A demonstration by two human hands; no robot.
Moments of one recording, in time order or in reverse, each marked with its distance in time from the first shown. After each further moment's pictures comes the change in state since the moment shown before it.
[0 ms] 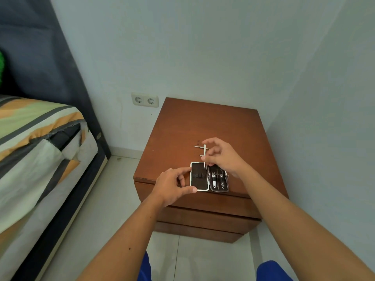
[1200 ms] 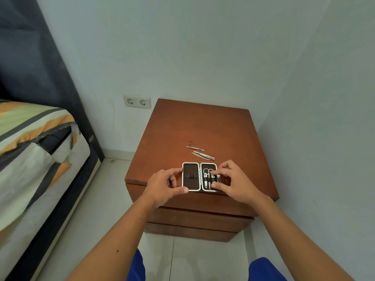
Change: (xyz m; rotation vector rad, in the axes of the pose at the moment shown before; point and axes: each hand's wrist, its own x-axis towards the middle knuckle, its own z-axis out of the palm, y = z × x) left_hand -0.001 0.003 -0.001 -0.024 -0.018 -0.030; right_hand -0.073 0.068 -0.024 -0.517 0.049 -0.125
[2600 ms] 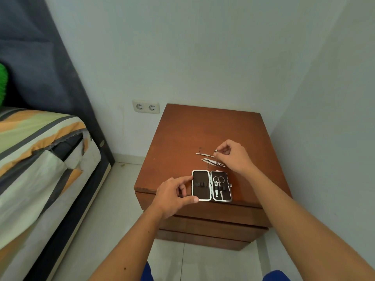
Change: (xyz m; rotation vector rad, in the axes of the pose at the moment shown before) left_hand 0.002 -0.005 0.000 -0.002 0.008 0.035; right_hand 0.106 -0.032 -0.019 0.196 0.211 0.218
